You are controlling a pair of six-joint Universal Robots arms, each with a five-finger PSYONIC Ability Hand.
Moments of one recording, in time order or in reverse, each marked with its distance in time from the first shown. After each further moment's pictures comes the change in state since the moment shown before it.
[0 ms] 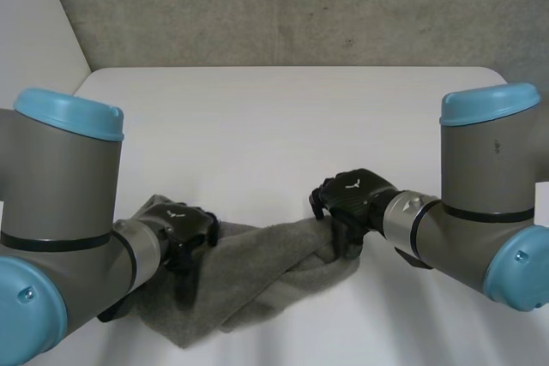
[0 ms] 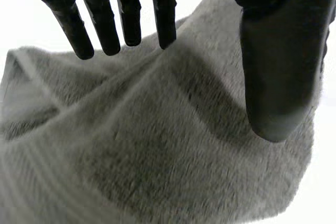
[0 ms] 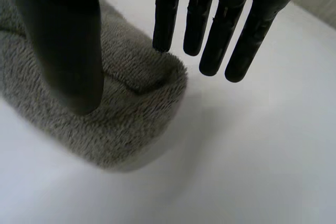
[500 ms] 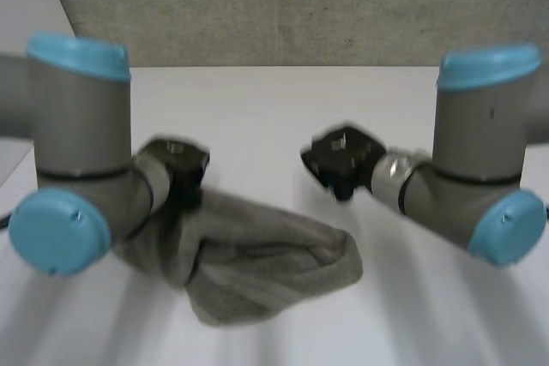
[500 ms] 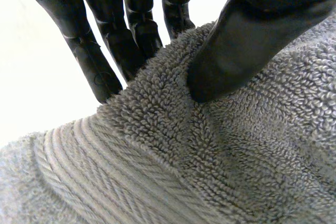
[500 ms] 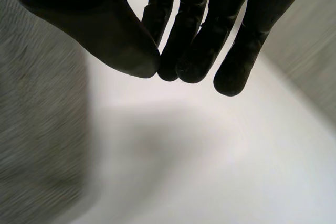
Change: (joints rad) left arm 0.020 -0.153 0.334 0.044 -0.070 0.084; right arm 0.009 0.049 -0.209 -0.026 -0.041 -0.112; left_hand 0.946 0.943 0.943 1.003 0.927; right_hand 0.755 0.739 0.737 0.744 0.763
